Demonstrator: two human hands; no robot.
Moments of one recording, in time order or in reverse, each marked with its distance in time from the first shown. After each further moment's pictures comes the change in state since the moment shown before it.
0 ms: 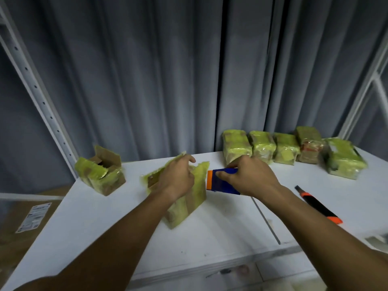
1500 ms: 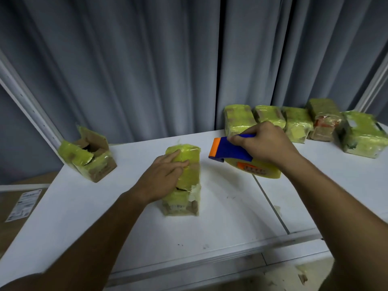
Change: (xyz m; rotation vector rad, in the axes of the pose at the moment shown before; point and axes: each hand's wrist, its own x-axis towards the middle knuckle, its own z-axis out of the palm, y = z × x) left_hand 0.004 -0.062 0.030 0.022 -0.271 0.096; right_hand 0.054 0.038 0.008 0.250 -0.005 0.094
